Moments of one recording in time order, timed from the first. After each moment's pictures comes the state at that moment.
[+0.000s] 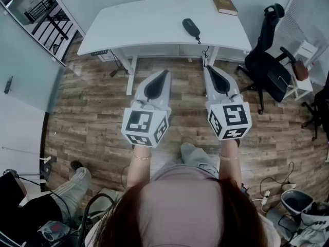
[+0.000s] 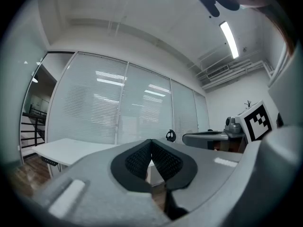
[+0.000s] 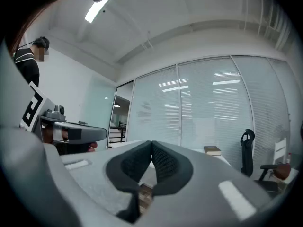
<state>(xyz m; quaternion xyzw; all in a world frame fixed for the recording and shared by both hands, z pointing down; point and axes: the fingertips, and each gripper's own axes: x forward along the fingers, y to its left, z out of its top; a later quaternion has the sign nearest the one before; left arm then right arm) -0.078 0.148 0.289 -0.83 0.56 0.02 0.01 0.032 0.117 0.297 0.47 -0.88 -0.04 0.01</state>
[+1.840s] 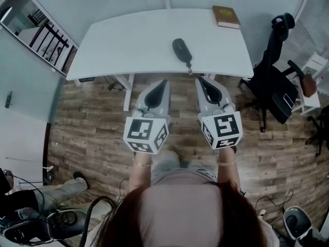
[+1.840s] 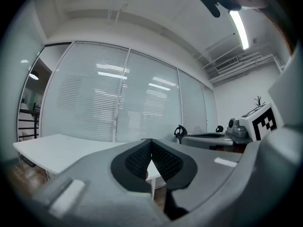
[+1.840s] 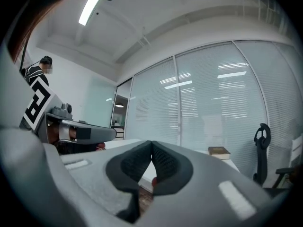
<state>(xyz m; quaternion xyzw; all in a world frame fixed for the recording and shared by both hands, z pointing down) -0.021 -0.056 0.315 -0.81 0.59 0.00 -0.01 0.069 -0.079 0.325 0.42 -0.91 -0.03 0.01</state>
